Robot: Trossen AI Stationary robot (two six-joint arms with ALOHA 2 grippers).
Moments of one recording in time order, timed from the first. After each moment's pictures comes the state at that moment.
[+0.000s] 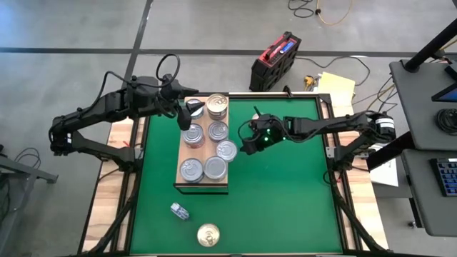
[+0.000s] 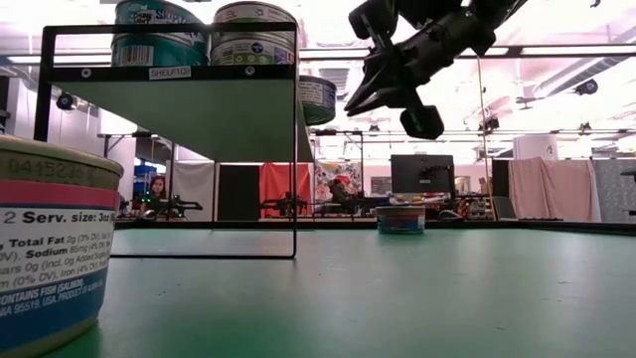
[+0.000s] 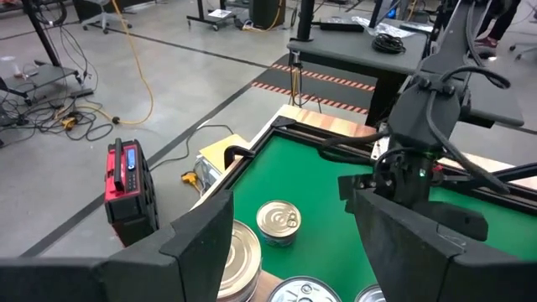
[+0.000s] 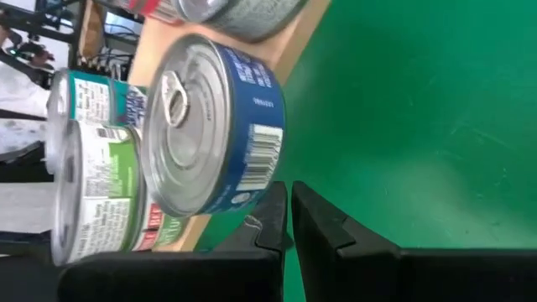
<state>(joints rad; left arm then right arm) 0.21 1.15 1.43 -0.60 -0.23 -0.12 -0.15 1.50 1.00 -0.13 -0.26 1.00</state>
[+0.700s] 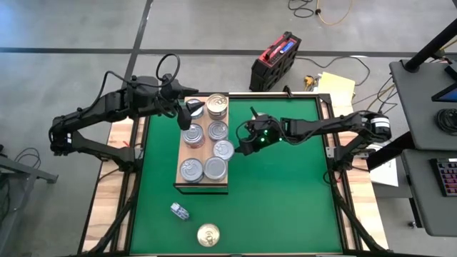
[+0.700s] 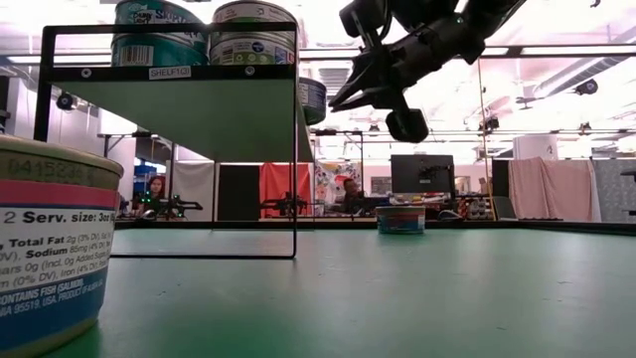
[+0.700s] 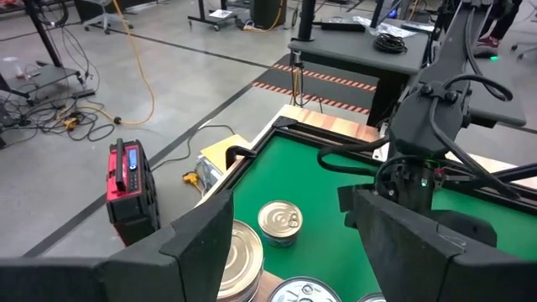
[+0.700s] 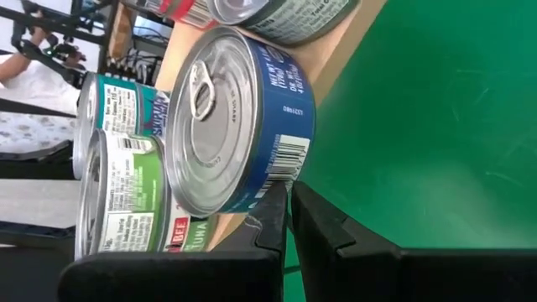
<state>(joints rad) 0.21 1.15 1.43 -0.60 -0.23 -0.11 -0.14 1.55 1.00 -0.01 -0.29 1.01</state>
